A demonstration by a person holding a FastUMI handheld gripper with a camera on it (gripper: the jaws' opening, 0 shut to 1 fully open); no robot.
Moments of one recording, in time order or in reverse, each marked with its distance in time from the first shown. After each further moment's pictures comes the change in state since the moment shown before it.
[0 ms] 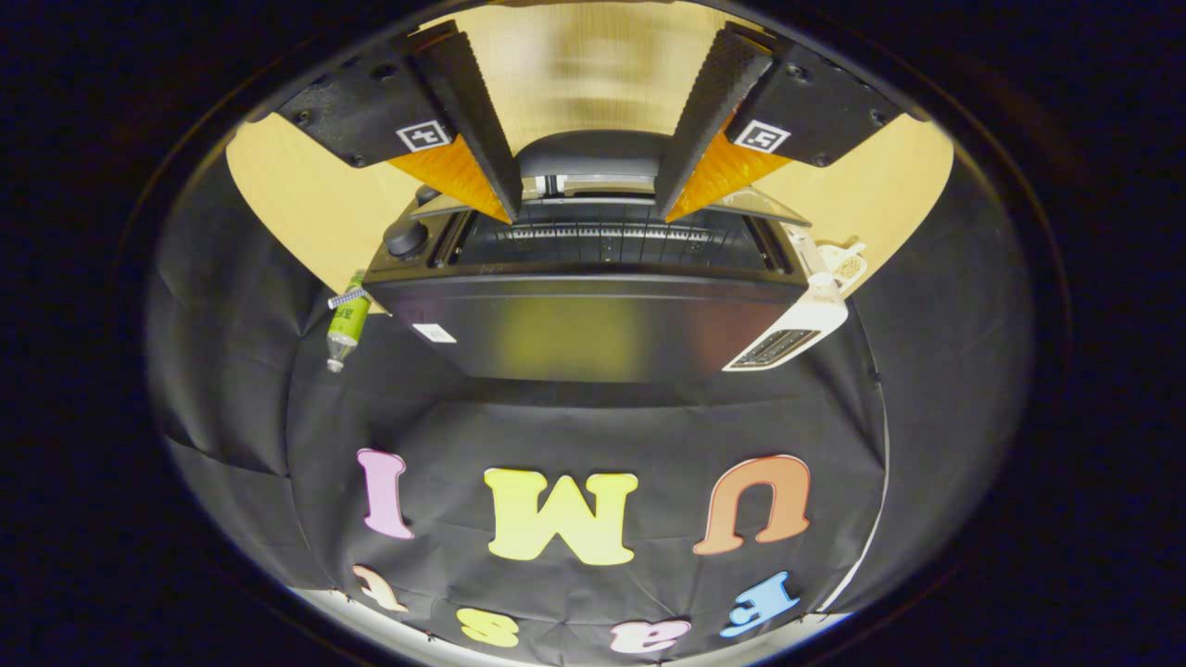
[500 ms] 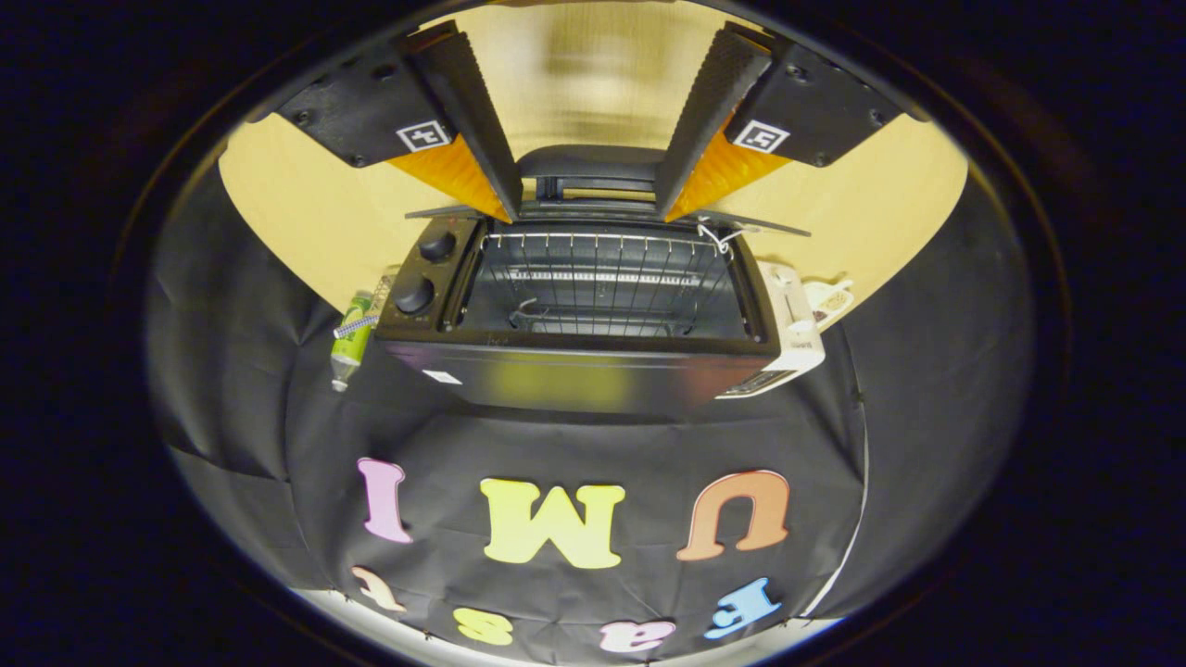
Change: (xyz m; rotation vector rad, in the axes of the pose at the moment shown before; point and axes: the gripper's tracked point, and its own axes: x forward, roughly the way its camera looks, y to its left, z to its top) arm -0.024 0.000 -0.056 -0.018 0.014 0.021
